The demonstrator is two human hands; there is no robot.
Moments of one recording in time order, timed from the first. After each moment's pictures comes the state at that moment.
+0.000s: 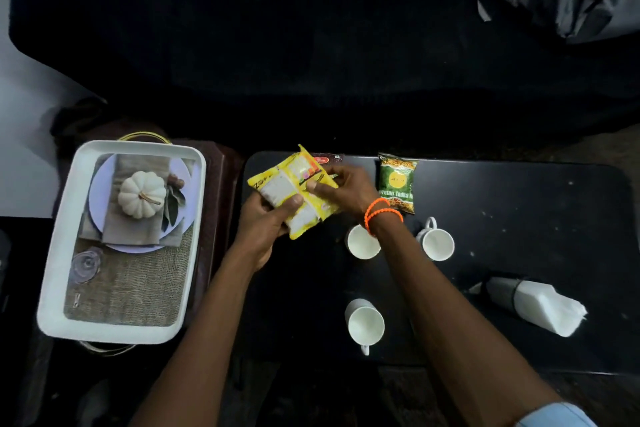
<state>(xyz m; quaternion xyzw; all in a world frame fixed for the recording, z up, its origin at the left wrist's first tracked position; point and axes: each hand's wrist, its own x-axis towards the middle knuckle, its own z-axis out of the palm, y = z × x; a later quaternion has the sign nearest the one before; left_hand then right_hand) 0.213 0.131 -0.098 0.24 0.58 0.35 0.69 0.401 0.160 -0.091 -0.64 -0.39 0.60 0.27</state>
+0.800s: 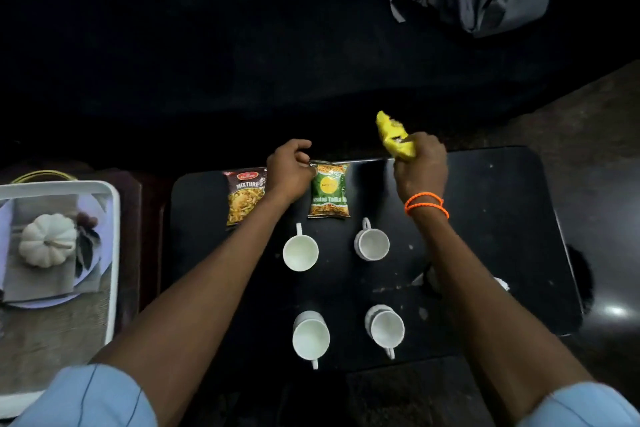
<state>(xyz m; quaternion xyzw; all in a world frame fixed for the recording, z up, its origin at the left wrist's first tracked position) 0.395 0.215 -0.108 0.59 0.63 0.18 0.48 0.617 0.137 -0.091 -0.85 -0.45 0.09 0.25</state>
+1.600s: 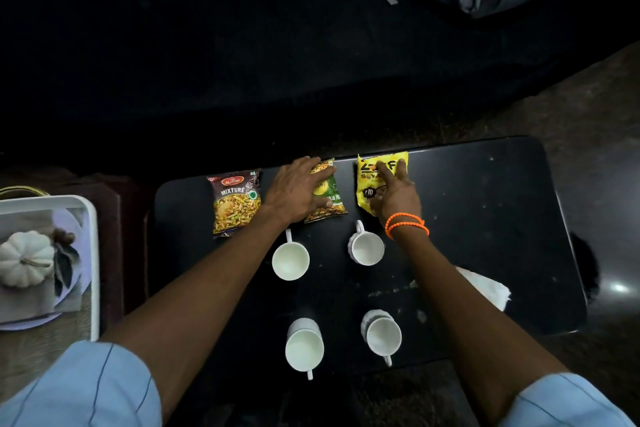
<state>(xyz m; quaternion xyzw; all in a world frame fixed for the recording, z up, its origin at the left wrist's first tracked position) 0.412 0.210 -0.161 0.87 0.39 -0.12 0.26 0.617 0.113 -0.156 -0.85 -0.42 0.31 0.04</state>
